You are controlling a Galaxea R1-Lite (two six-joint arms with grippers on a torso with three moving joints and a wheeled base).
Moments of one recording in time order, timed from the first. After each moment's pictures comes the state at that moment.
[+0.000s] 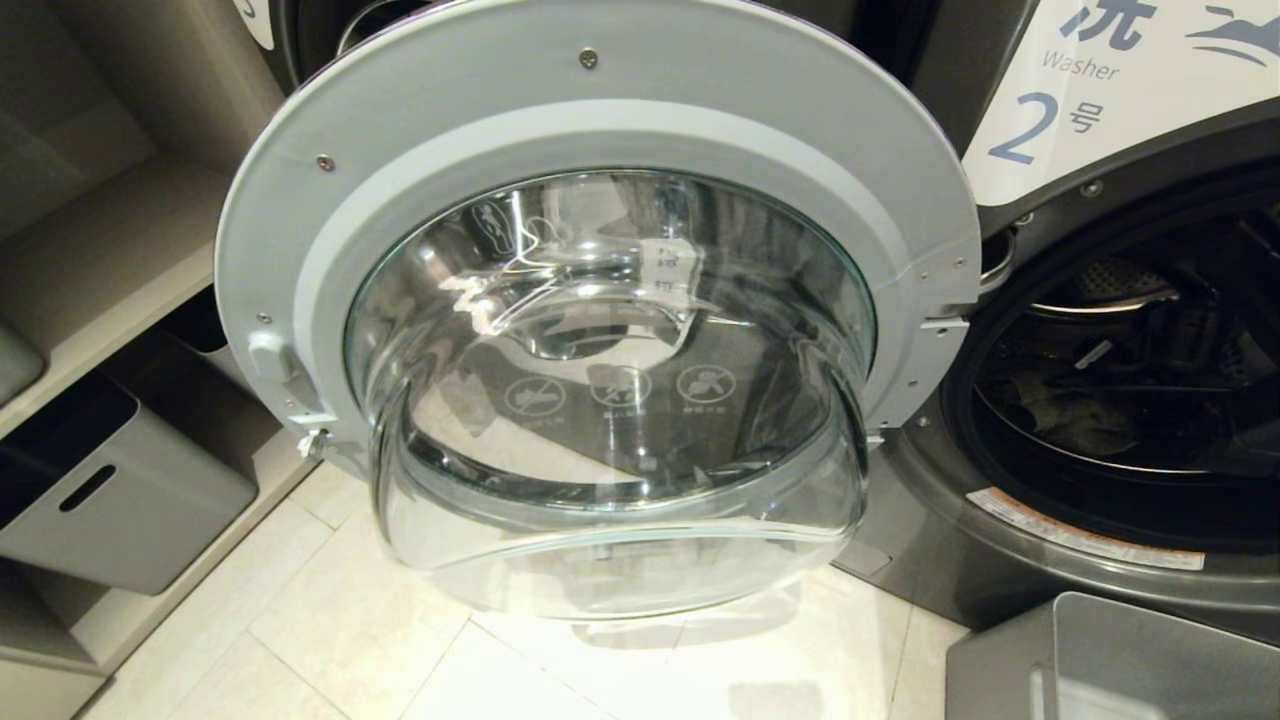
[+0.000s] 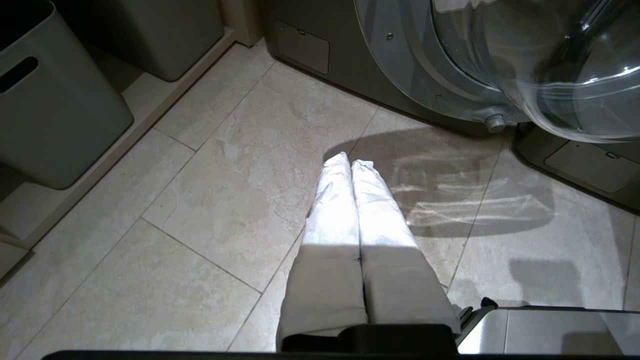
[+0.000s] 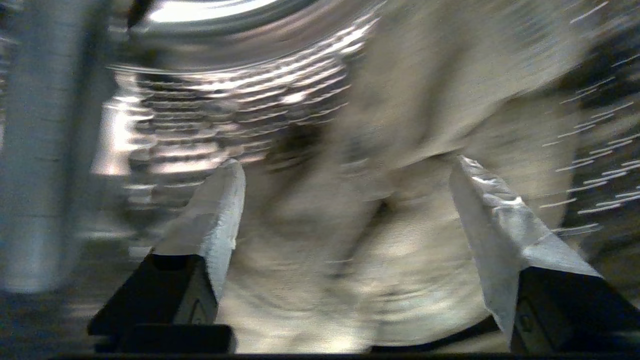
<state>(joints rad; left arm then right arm) 0.00 0.00 0.00 0.00 0.00 -0.02 -0.29 2.28 -1.42 -0.70 -0.27 0.56</state>
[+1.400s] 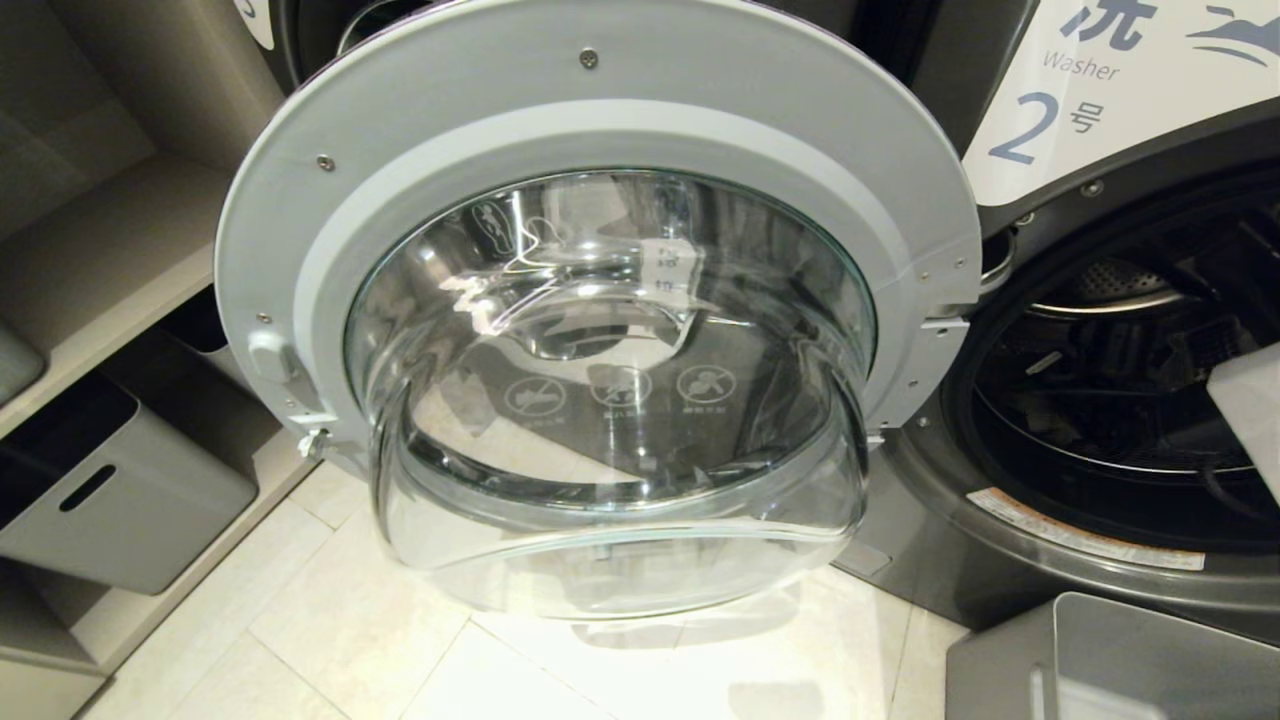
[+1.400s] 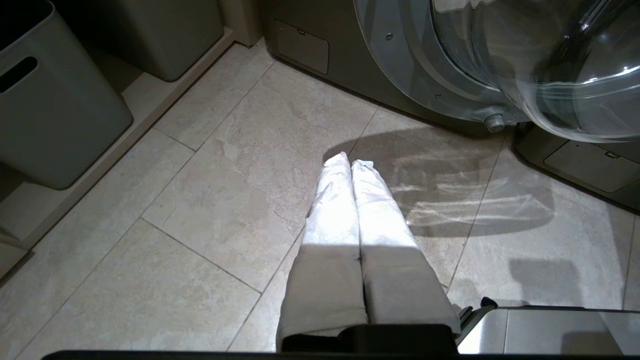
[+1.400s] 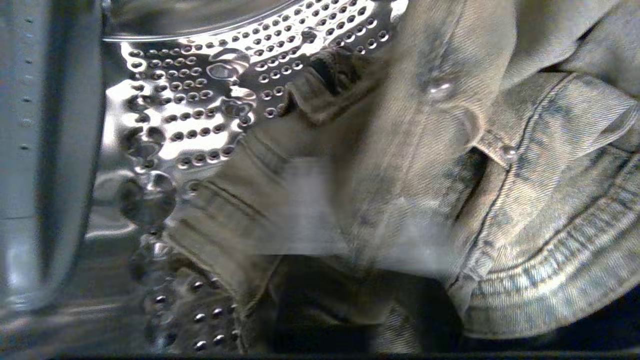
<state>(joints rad) 0.00 0.00 0.00 0.00 0.00 -0.02 -0.25 2.43 -1.61 -0.59 -0.27 0.72</state>
